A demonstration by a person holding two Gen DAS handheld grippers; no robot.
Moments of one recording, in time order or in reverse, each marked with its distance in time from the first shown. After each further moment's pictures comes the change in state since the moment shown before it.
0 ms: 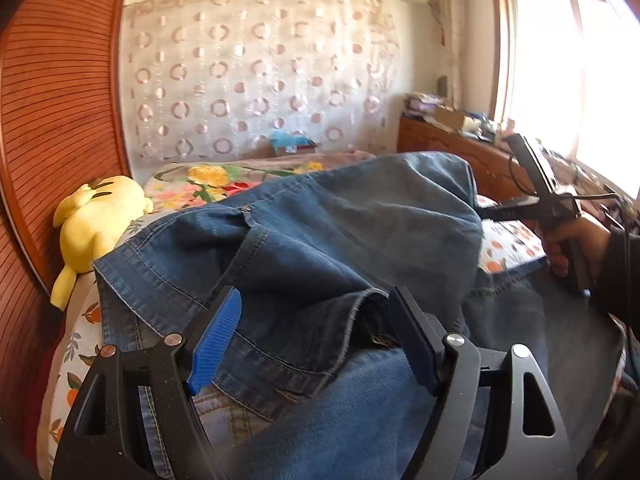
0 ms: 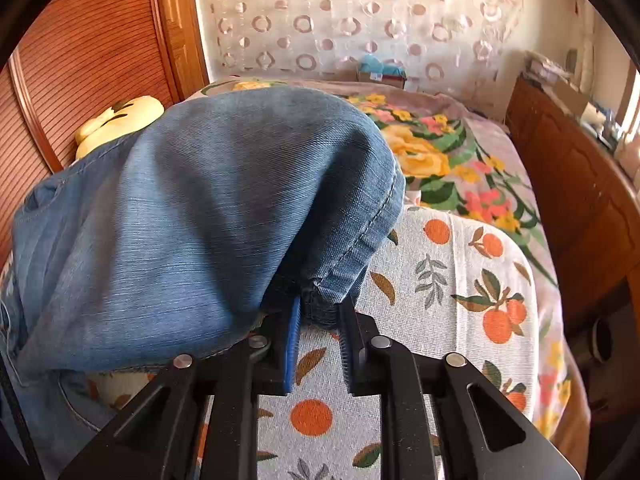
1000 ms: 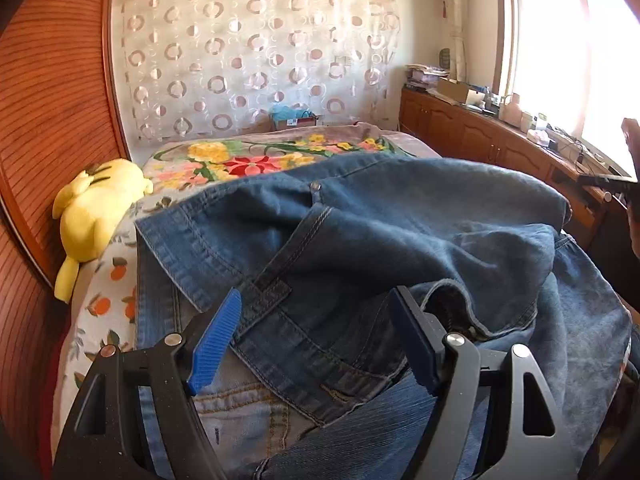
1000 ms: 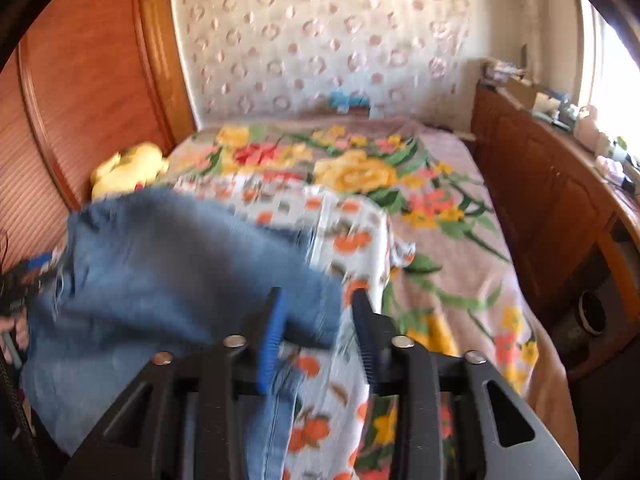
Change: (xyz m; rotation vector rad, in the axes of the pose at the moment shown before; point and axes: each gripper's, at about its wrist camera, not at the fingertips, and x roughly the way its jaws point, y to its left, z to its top) left arm 0.013 0.009 0.005 0.023 0.093 0.017; right arm -0.162 -0.081 -0.113 0.136 -0.134 -0.039
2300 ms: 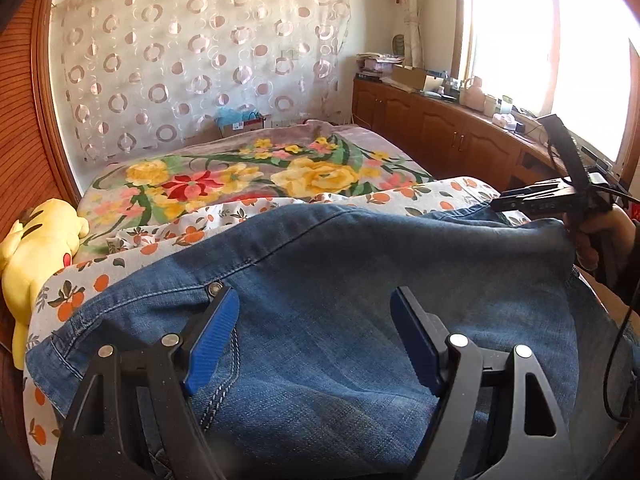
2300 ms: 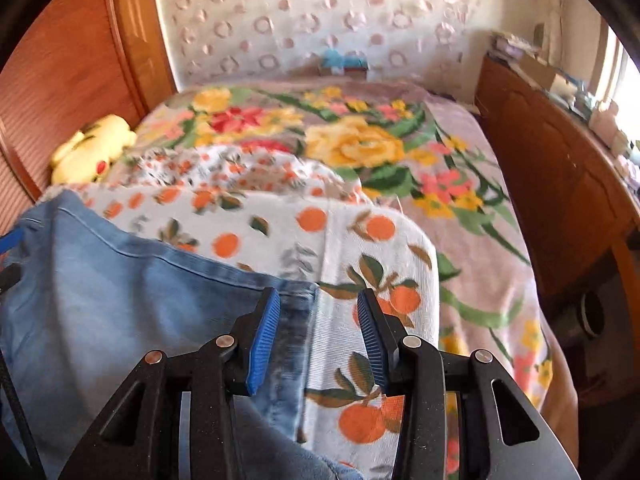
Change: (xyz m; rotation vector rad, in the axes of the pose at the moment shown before) left arm 0.093 -0.039 0.070 0.097 0.029 -0.154; right arm 0.152 0.033 0.032 -0.002 0.224 -0.016
